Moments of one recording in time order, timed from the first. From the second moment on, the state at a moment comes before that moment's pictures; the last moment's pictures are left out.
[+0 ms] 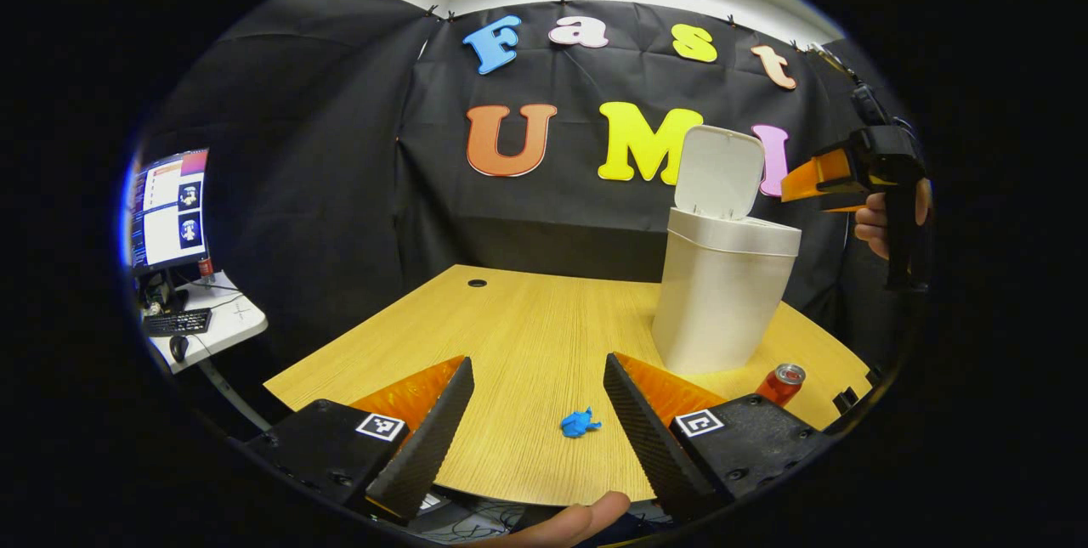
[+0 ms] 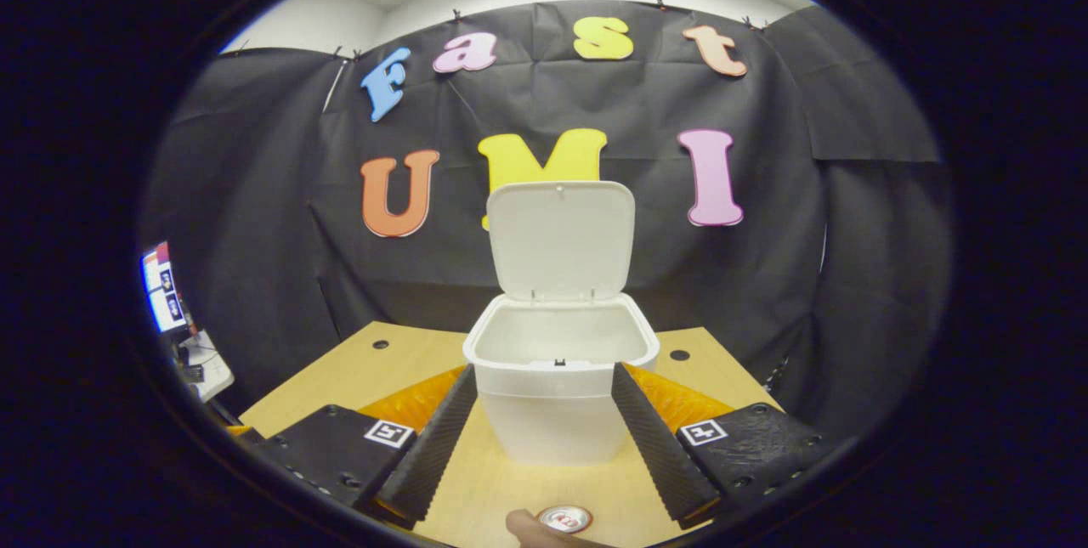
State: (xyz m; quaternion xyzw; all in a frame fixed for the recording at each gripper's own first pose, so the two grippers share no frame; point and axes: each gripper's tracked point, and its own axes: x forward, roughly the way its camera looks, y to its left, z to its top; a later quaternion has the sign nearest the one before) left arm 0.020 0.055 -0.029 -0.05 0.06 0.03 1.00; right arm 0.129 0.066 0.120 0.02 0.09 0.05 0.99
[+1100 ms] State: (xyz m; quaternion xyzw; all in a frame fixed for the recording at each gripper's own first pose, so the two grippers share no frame) left arm 0.101 0.002 -0.165 0.01 0.21 -0.02 0.98; right arm 0.028 0.012 -0.062 0.02 0.08 0.14 0.99
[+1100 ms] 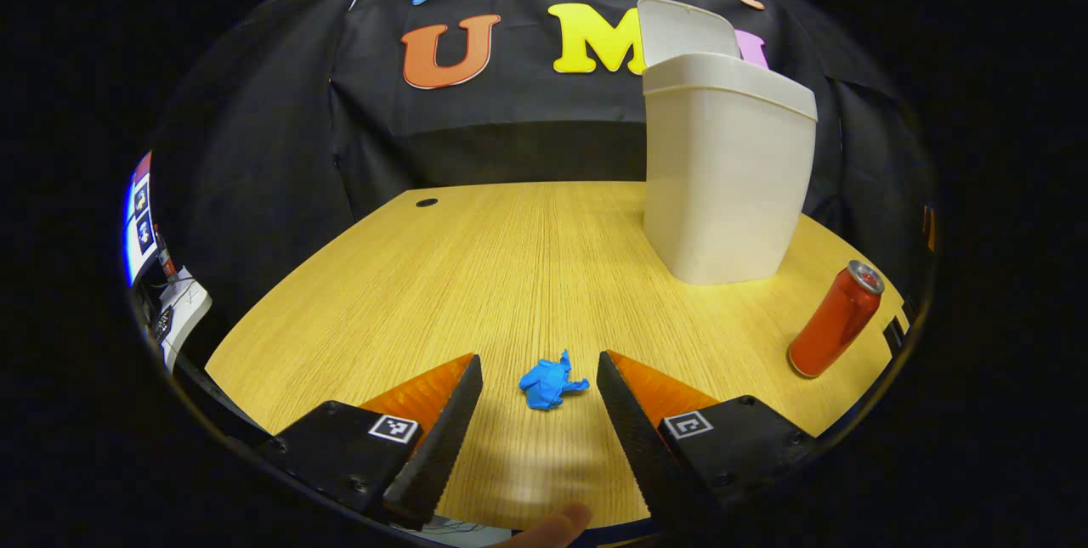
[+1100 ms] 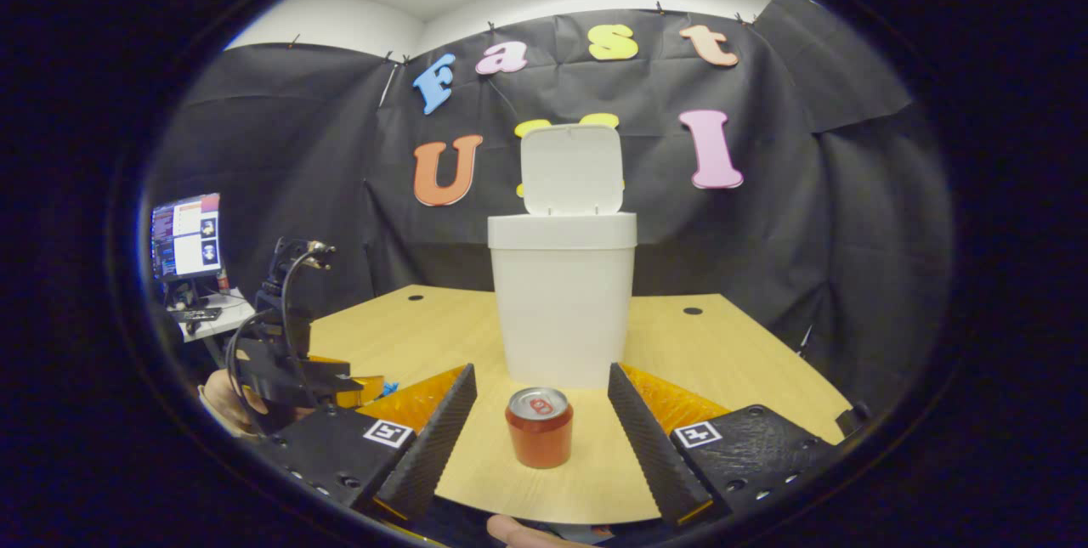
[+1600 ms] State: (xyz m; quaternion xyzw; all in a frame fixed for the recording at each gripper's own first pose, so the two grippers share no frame) left arm 0.097 0.007 -0.190 0.00 0.23 -0.03 0.97; right arm 0.042 0.014 -0.131 0.02 0.12 0.17 0.98
